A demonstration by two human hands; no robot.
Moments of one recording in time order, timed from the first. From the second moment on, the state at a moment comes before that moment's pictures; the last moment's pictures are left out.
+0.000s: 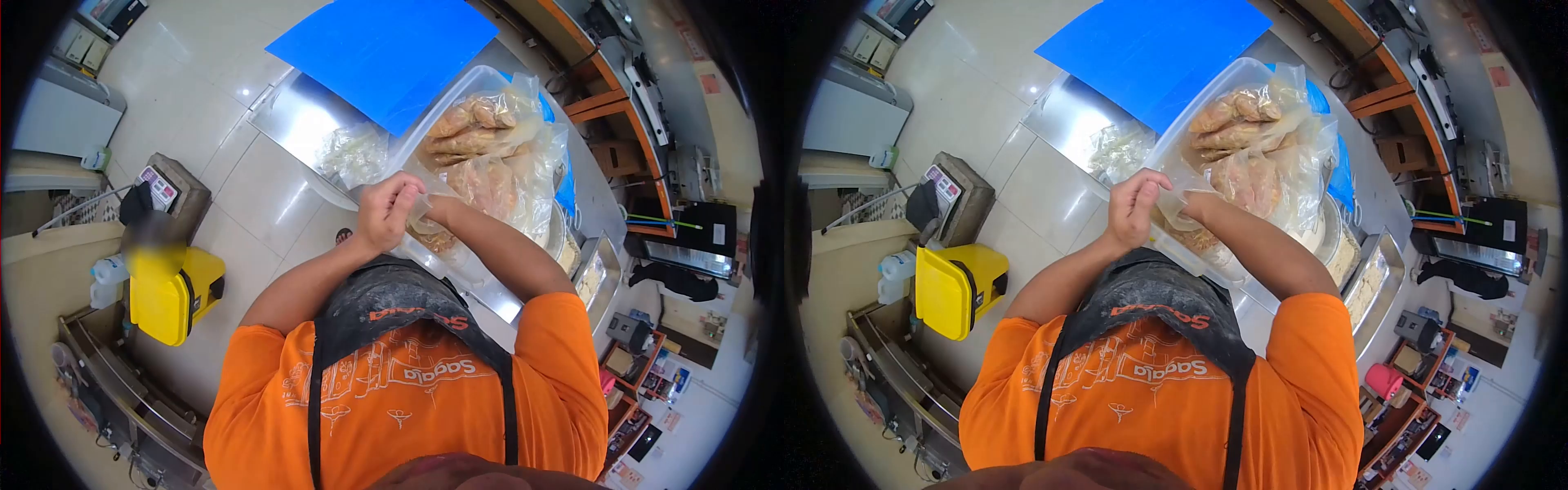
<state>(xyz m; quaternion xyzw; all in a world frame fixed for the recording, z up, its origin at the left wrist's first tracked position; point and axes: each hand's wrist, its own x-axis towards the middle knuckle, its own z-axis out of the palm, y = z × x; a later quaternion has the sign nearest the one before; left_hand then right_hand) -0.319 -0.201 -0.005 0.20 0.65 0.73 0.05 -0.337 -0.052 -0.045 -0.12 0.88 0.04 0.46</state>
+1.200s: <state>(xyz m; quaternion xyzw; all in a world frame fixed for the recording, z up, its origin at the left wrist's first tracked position) -0.324 -0.211 -0.008 0.26 0.63 0.72 0.08 -0.271 0.015 0.061 0.13 0.86 -0.42 0.27</state>
